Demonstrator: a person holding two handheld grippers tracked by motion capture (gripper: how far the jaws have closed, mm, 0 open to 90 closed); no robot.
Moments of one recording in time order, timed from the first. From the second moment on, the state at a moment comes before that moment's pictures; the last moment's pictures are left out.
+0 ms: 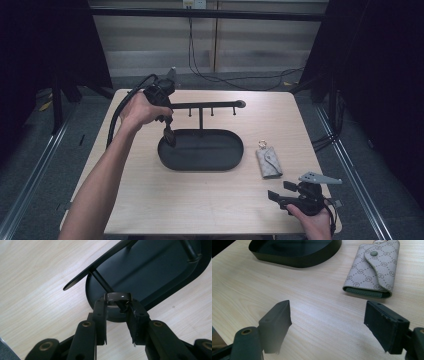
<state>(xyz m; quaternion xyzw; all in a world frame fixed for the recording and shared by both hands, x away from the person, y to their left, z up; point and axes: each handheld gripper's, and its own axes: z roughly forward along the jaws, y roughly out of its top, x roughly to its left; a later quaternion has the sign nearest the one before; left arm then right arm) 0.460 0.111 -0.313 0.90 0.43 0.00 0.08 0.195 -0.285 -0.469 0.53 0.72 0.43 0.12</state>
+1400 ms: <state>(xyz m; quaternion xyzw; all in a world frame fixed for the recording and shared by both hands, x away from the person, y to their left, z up) 0.398 0.171 -0.326 0.86 0.43 0.05 0.28 0.197 -0.284 -0.470 0.54 0.72 0.42 0.12</state>
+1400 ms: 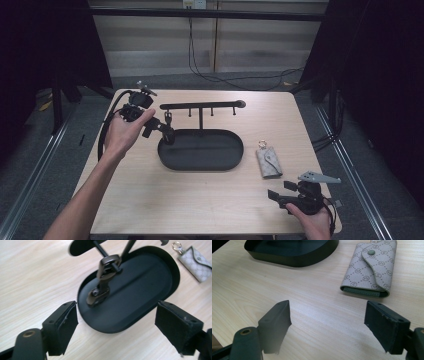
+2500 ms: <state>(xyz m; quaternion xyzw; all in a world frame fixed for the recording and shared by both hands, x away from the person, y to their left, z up) 0.289 0.255 -0.391 0.81 0.39 0.07 0.43 0.199 -0.288 -0.467 0.56 0.71 0.40 0.14</state>
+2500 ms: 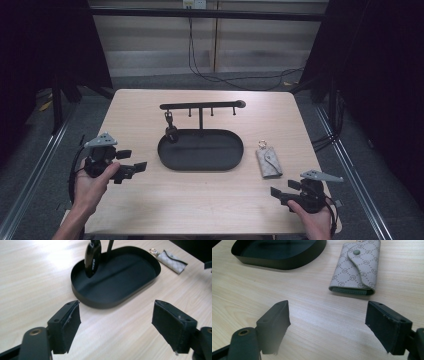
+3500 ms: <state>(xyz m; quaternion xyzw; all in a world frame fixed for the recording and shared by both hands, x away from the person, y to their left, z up) 0.223 0.276 -0.451 0.79 0.40 0.07 0.46 0.251 -0.284 -0.438 0.57 0.73 0.35 0.14</state>
